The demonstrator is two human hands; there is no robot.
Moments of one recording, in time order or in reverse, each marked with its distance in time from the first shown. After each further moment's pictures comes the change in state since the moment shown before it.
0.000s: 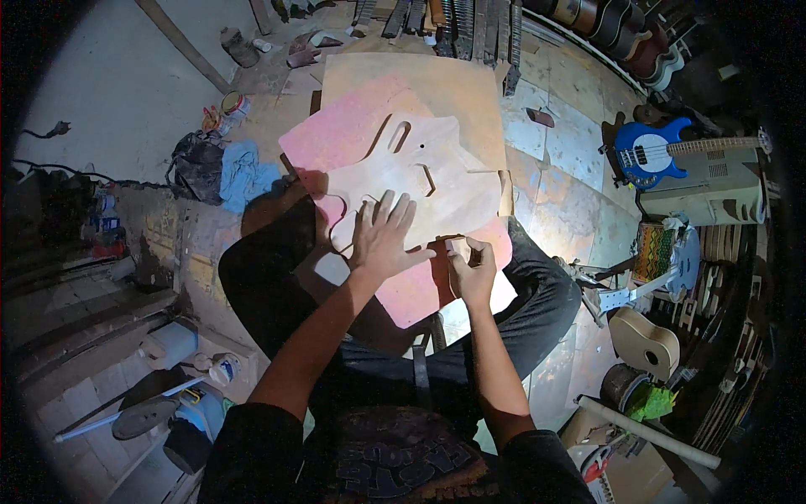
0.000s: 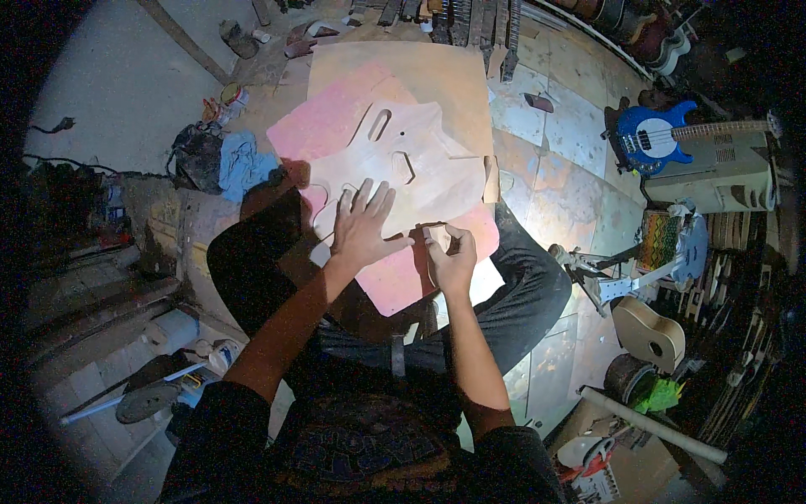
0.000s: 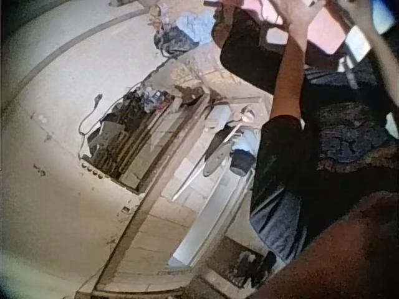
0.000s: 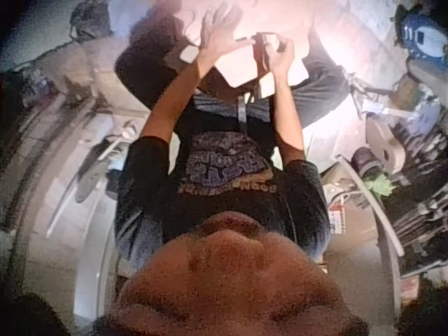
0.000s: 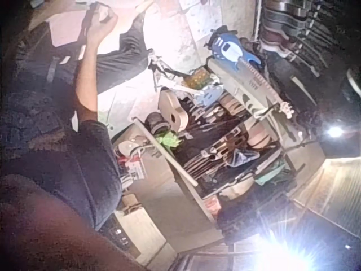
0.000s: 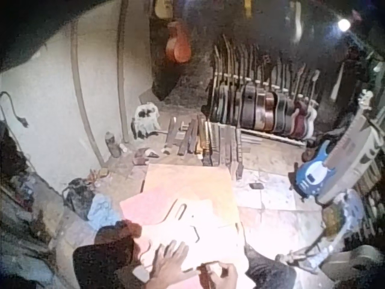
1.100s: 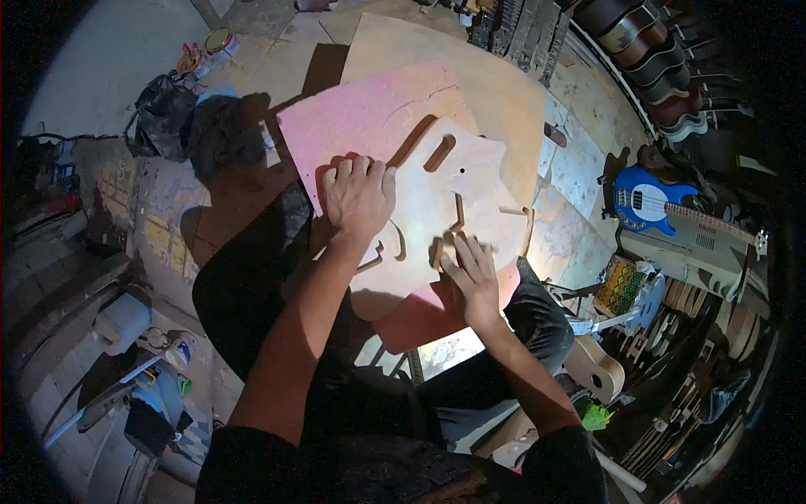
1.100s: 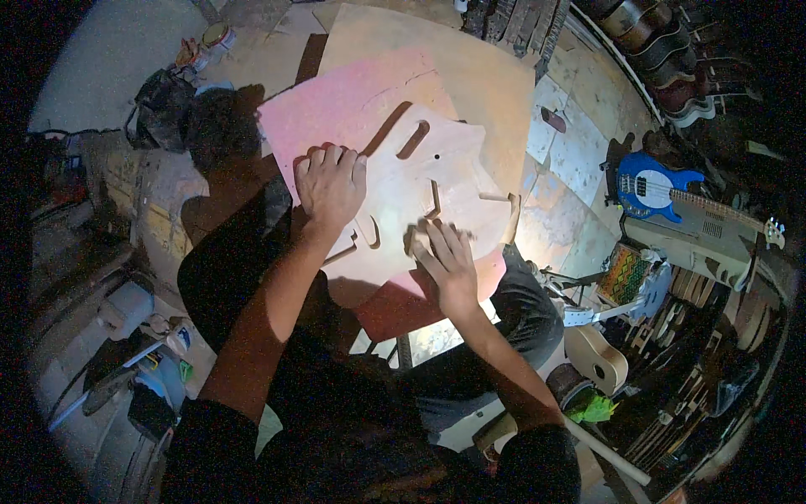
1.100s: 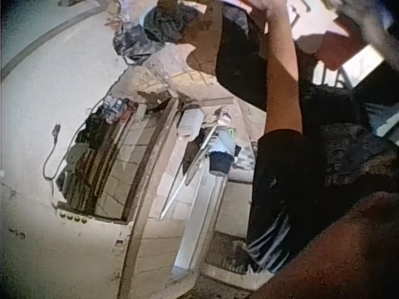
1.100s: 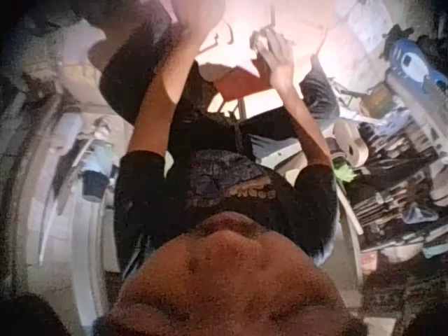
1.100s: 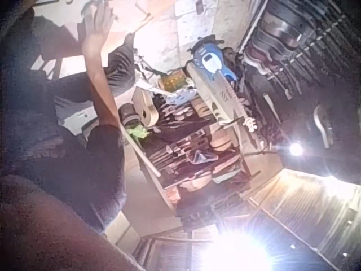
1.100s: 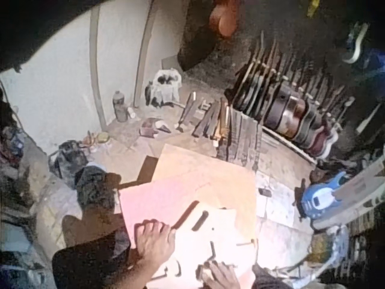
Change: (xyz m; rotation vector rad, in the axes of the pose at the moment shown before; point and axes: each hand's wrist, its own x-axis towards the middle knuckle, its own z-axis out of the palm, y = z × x) left_hand 0.083 -0.105 0.008 -0.043 0.309 -0.441; right_hand 0.074 -0.068 0.033 -0.878 -0.595 -0.825
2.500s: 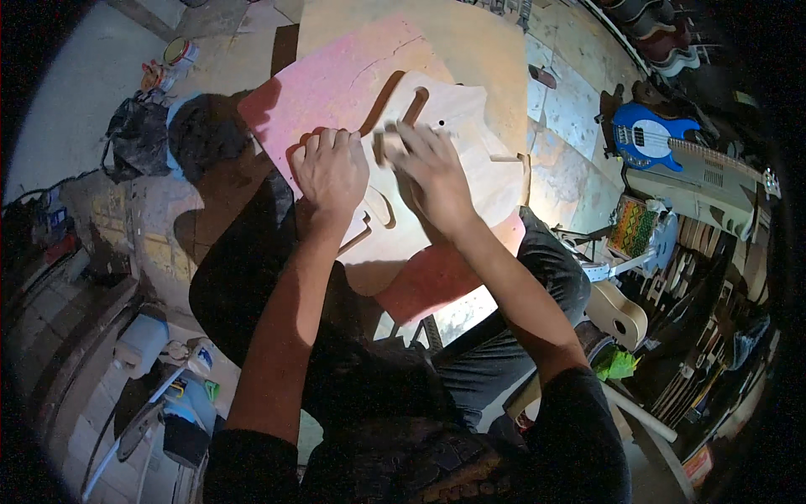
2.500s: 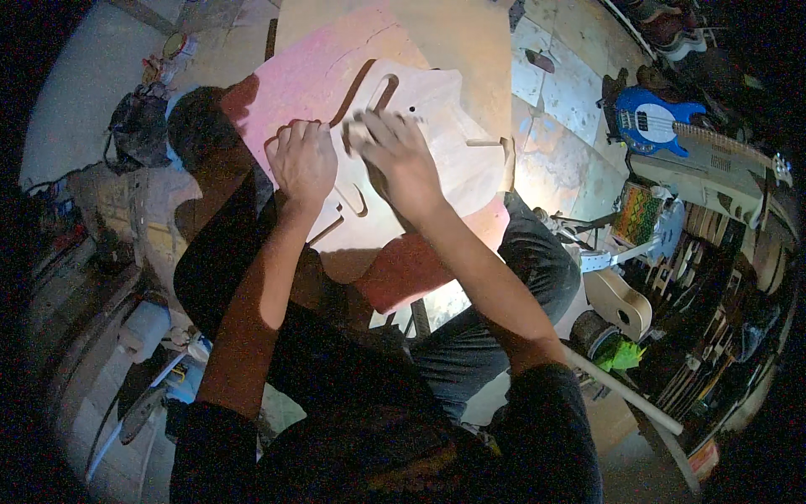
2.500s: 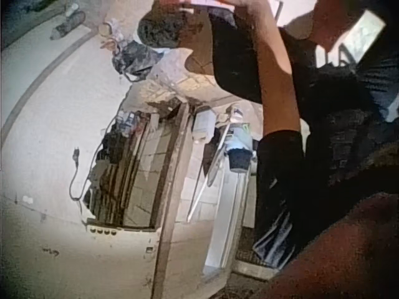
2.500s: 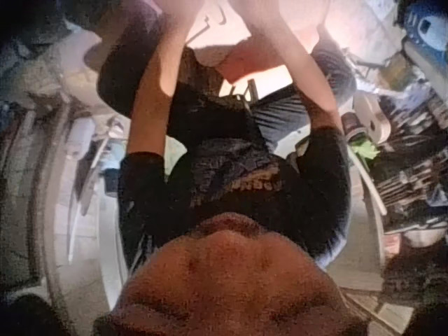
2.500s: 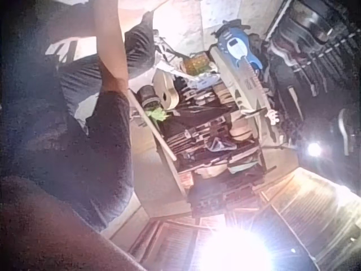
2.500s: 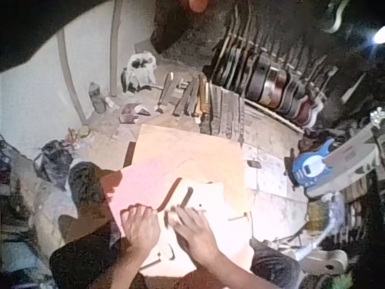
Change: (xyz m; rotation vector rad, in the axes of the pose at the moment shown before) left_hand 0.002 -0.010 0.012 0.020 0.090 0.065; right_hand 0.111 -0.006 0.016 0.107 0.096 0.011
